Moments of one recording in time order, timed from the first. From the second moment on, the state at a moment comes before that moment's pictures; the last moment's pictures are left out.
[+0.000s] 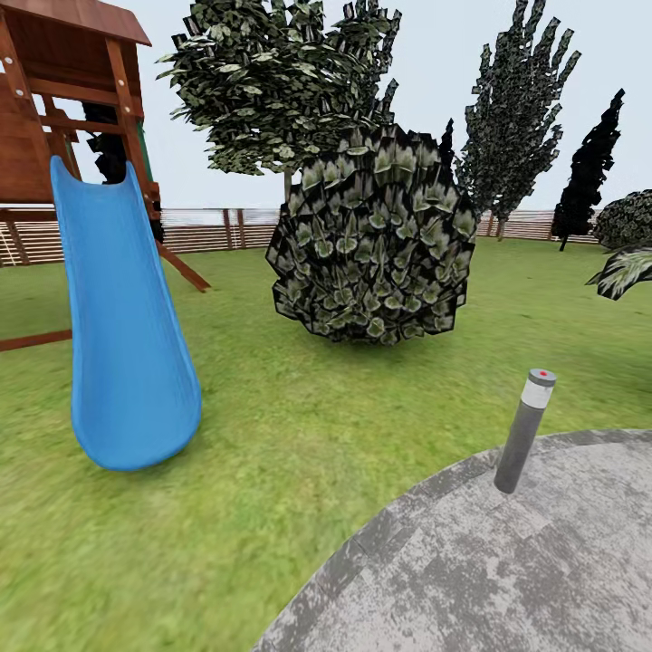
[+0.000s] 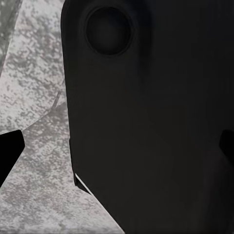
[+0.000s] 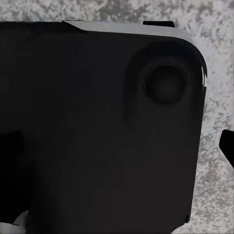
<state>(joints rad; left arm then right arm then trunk) 0.00 0.00 0.00 0.00 0.00 0.00 0.00 -0.02 0.05 0.00 -0.04 0.00 -0.03 0.00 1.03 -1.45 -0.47</state>
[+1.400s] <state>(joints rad) -0.23 0.06 0.00 -0.20 0.00 -0.27 -0.01 -0.02 -0.04 -0.01 -0.52 0.00 -0.32 0.00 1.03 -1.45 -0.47</state>
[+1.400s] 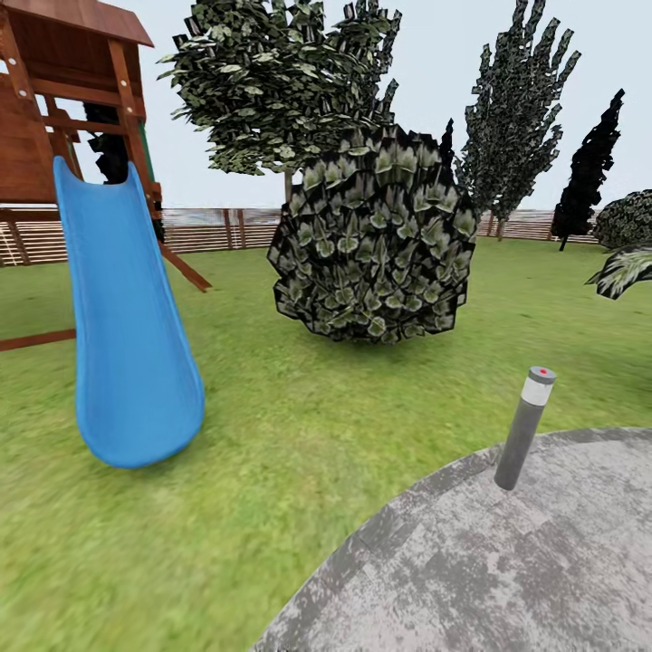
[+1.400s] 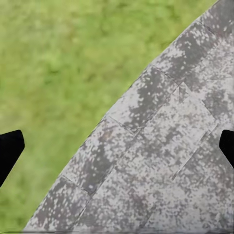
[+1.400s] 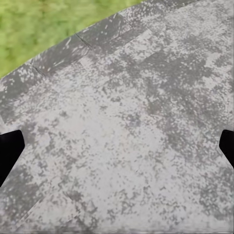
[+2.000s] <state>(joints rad) -0.23 0.06 0.00 -0.20 0.00 -0.27 -0.01 -0.02 -0.04 0.00 -0.53 0.00 -0.32 0.00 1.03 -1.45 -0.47</state>
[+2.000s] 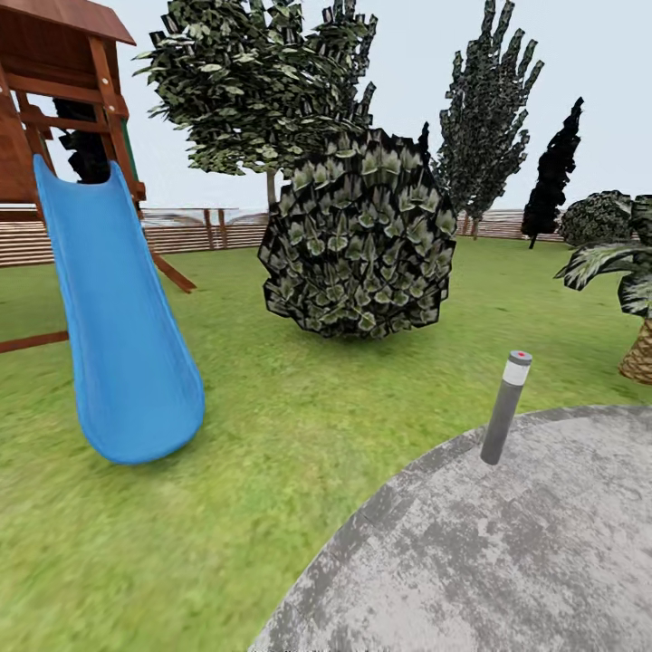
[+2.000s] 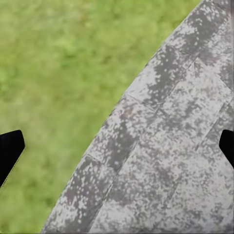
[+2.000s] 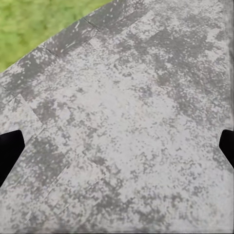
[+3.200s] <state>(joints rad) -0.23 0.06 0.00 -0.20 0.00 -0.27 -0.01 -0.02 -0.04 -0.01 -0.53 0.00 -0.32 0.00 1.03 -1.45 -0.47</state>
